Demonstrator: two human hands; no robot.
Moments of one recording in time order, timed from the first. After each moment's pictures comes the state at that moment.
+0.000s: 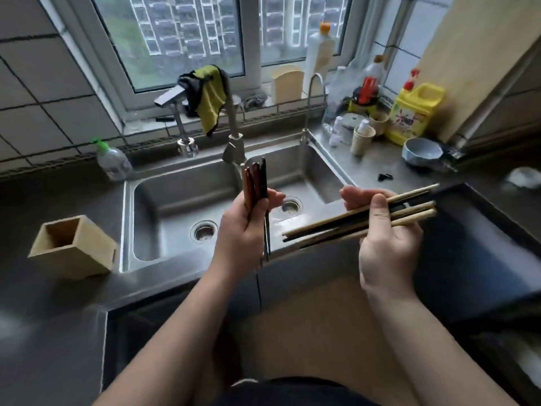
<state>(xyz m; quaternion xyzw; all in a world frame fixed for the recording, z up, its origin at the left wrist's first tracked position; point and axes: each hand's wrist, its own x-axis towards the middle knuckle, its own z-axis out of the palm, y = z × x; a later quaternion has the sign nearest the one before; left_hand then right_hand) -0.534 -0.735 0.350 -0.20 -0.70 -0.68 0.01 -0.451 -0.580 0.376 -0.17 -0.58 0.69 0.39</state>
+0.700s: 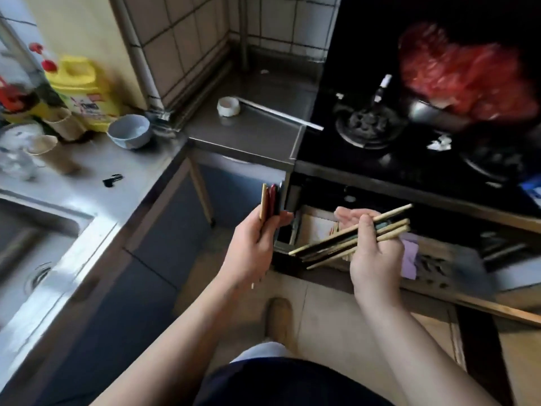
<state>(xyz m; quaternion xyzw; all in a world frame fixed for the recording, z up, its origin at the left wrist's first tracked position) -0.308 -0.355 0.290 -0.48 -0.61 -0.52 -0.36 -0.137 -0.324 0.311 -0.51 -0.47 0.45 0.56</state>
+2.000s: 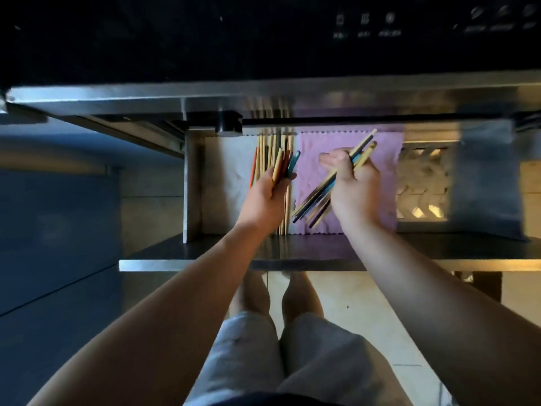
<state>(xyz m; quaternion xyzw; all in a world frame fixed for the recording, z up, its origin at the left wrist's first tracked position) -0.042 -0.044 -0.025 -0.44 -0.69 -0.19 -0.54 0.095 -0.025 0.005 -0.76 -0.33 0.44 0.34</state>
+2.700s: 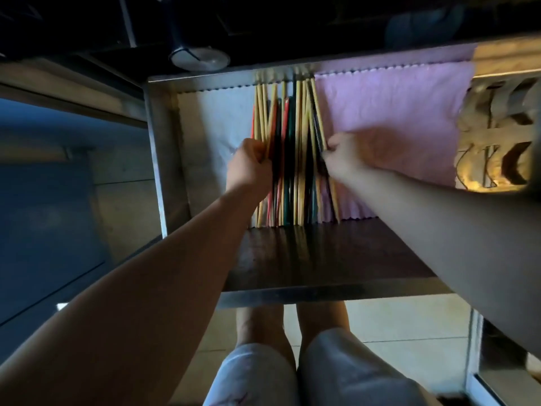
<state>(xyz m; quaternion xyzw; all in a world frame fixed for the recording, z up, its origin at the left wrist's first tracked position) -0.086 -0.018 -0.181 -0.44 -0.77 -0.05 -0.46 0.080 -0.005 -0.210 -0.79 -0.43 0.44 -0.02</state>
